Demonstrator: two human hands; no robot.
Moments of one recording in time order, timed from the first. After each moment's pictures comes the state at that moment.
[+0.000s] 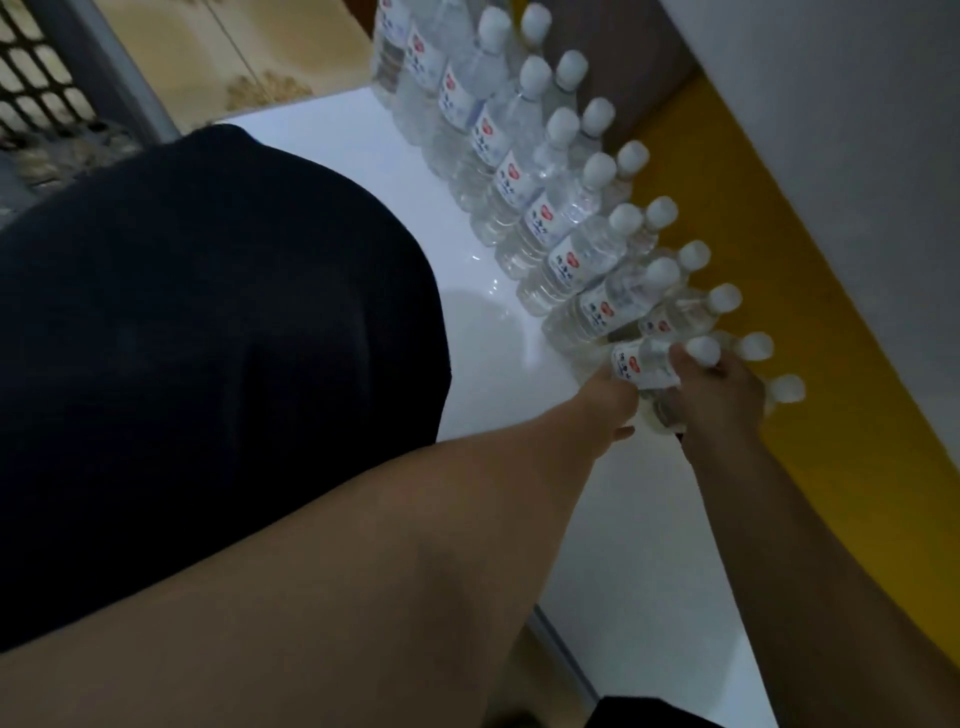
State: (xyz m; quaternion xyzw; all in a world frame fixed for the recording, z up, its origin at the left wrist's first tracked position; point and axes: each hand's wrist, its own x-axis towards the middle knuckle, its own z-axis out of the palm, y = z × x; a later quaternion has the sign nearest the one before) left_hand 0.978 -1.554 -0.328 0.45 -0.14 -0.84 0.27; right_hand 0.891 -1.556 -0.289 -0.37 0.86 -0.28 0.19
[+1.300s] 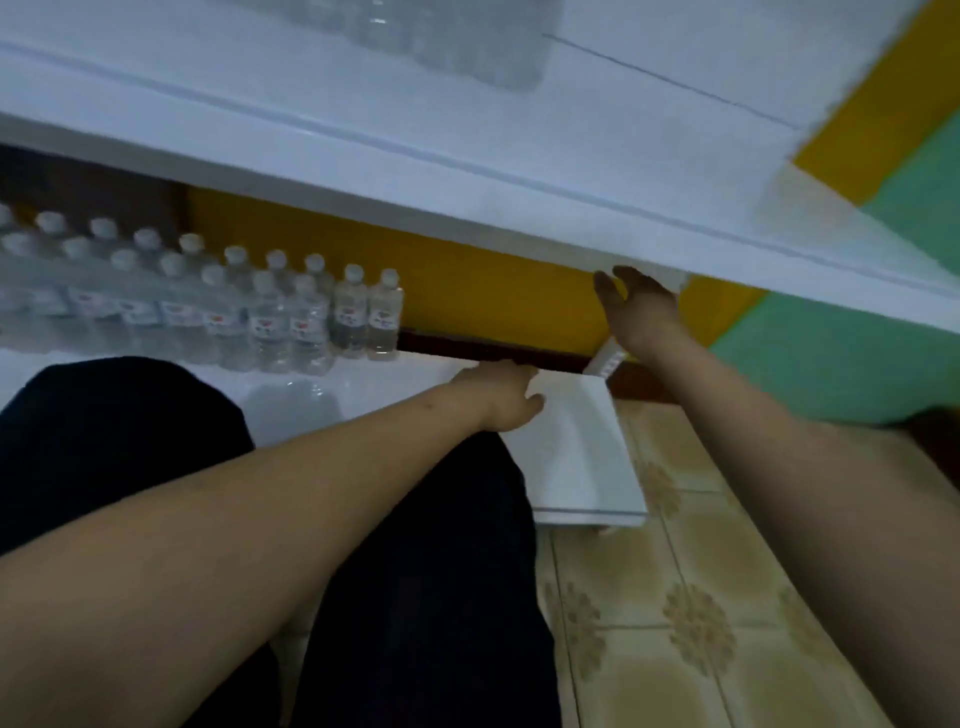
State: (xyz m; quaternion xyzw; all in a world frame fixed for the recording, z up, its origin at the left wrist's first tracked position) left_hand 0.921 -1.311 -0.158 0.17 -0.94 -0.27 -0.10; right_hand 0.771 -1.216 -0.083 -0.33 0.92 -0.20 0.02
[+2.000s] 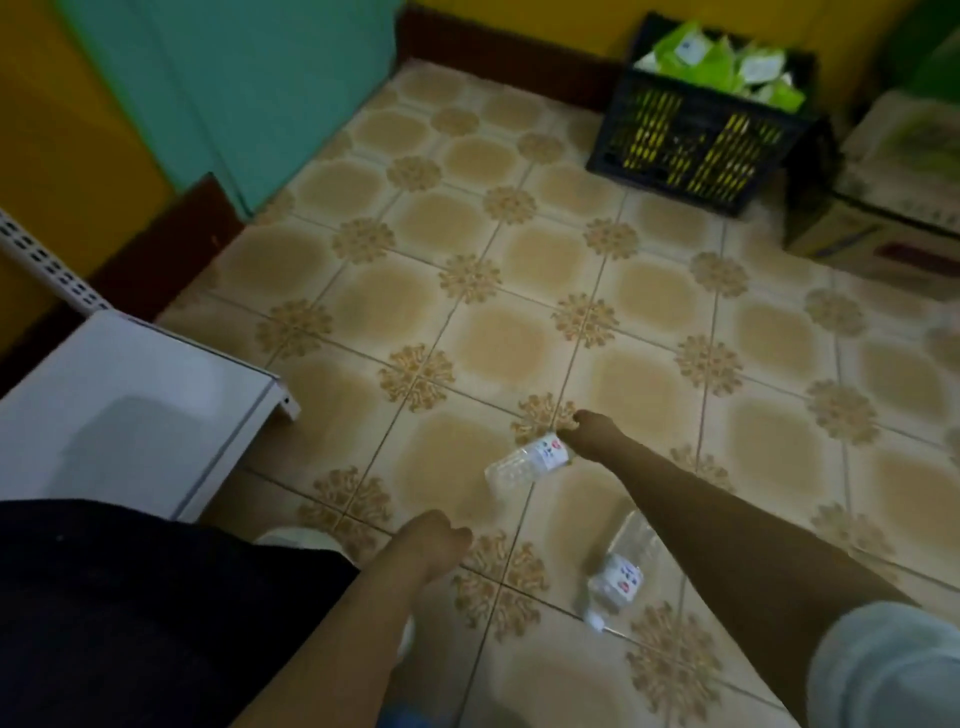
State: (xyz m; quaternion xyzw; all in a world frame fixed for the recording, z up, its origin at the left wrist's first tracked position) left_hand 0.898 -0.908 -0.331 -0.03 -0.84 -0.19 -0.50; right_hand 0.866 -0.641 -0.398 0.30 0.88 -0.24 0.28
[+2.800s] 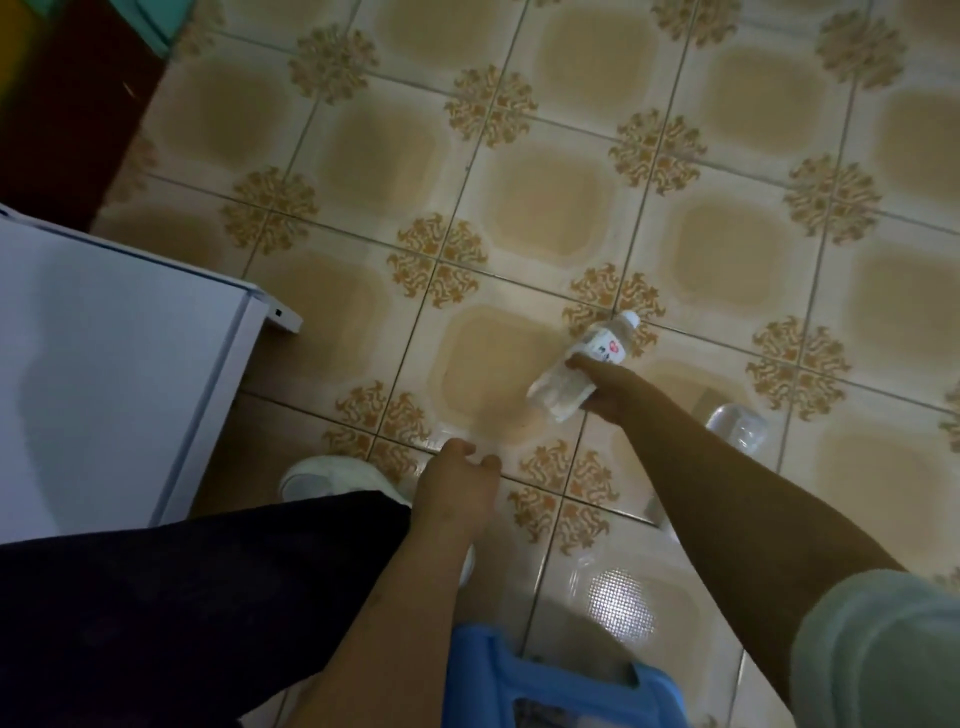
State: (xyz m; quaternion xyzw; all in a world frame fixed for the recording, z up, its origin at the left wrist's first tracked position) left_hand 0.874 -0.924 -0.415 0.13 -0.84 -0.28 -0.44; right_hand 0.865 -0.696 -0.553 0.56 0.40 -0.70 0.17
